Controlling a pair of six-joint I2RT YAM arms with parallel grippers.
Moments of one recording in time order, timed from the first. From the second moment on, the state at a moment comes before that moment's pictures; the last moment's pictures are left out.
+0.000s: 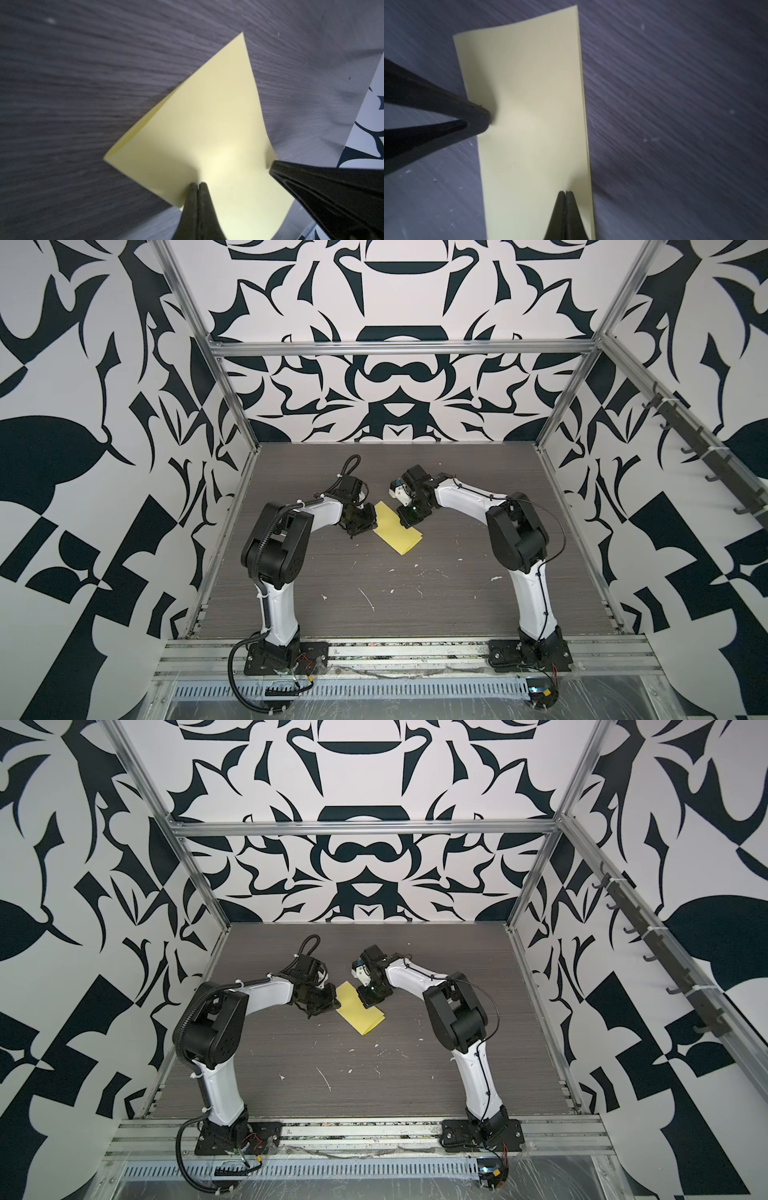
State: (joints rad) left arm -0.40 1.92 1.13 -0.32 0.41 -0.67; right arm 0.59 2.13 1.61 -0.71 -0.28 0.12
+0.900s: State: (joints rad) left arm -0.40 1.91 1.09 -0.26 0.41 -0.68; right arm 0.75 2.06 1.38 -0.42 -0.28 0.85
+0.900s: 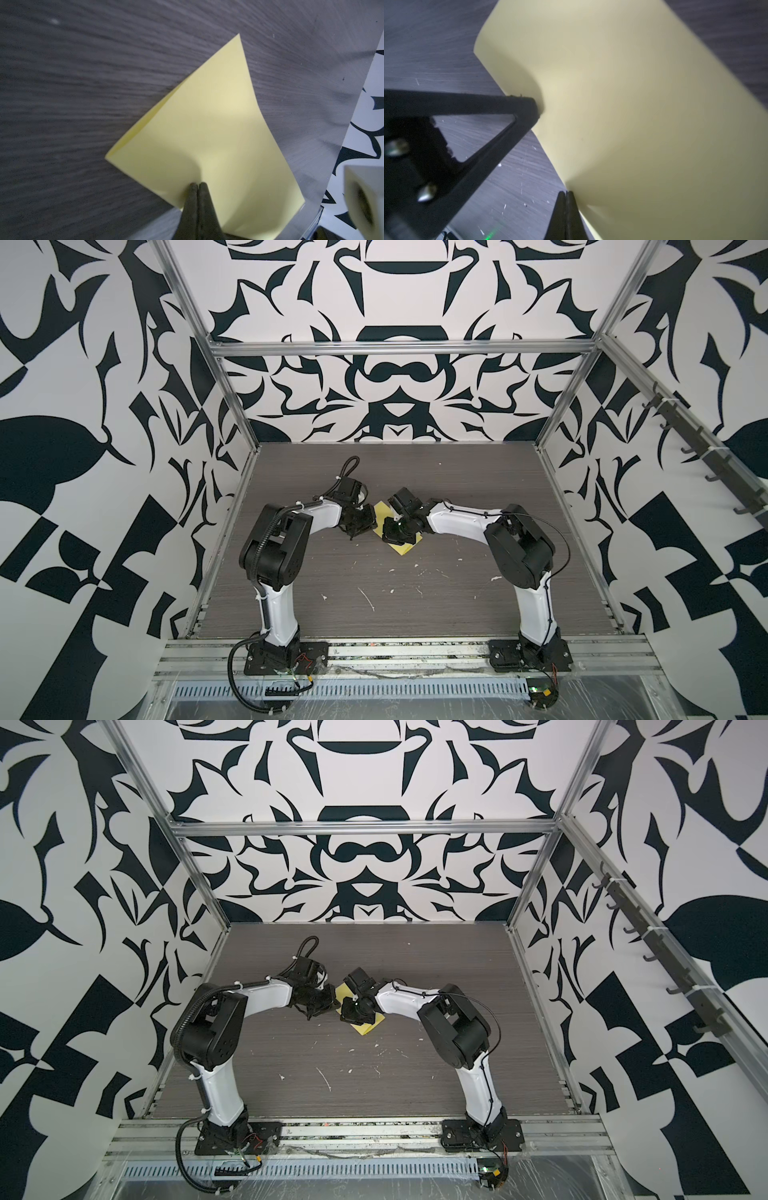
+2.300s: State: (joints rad) left arm -0.40 1.90 1.09 -0.26 0.40 -0.68; right arm 0.75 1.91 1.18 -0.45 -0.26 0.85
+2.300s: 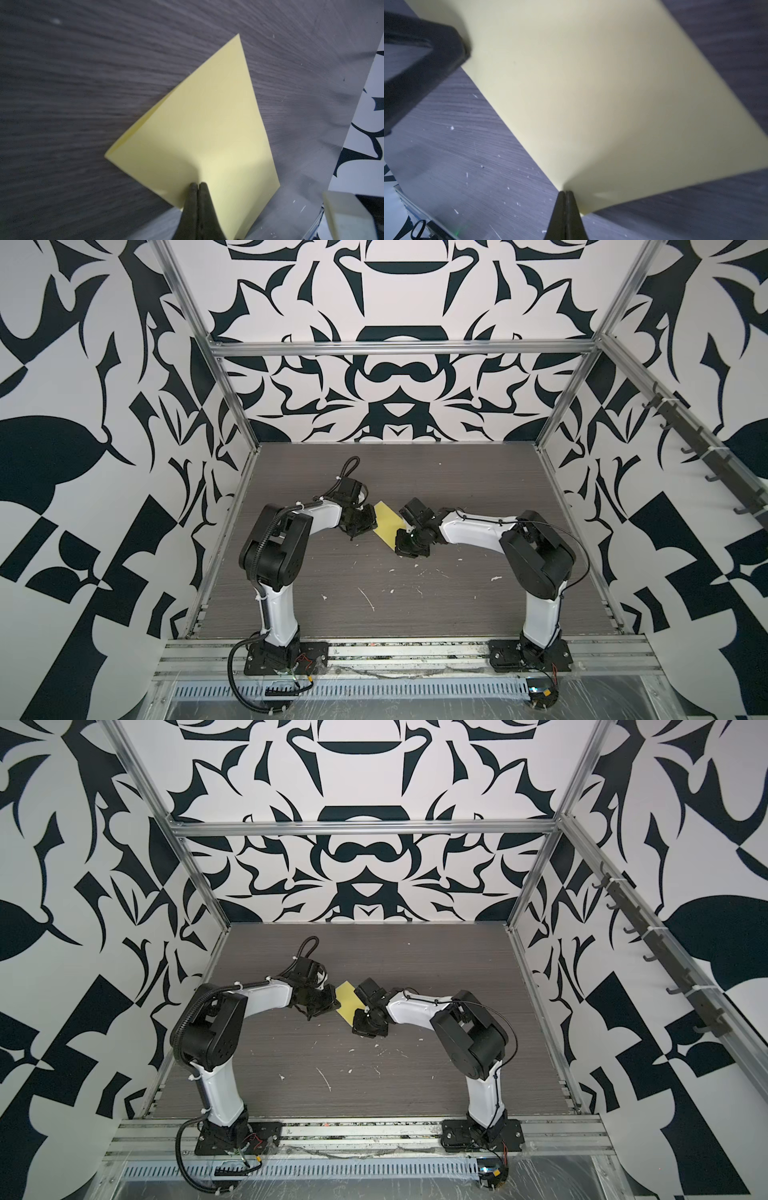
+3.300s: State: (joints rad) left arm -0.40 1.86 1.09 -0.34 0.45 -0.58; right arm 0.73 2.07 1.39 -0.43 -0.31 0.73
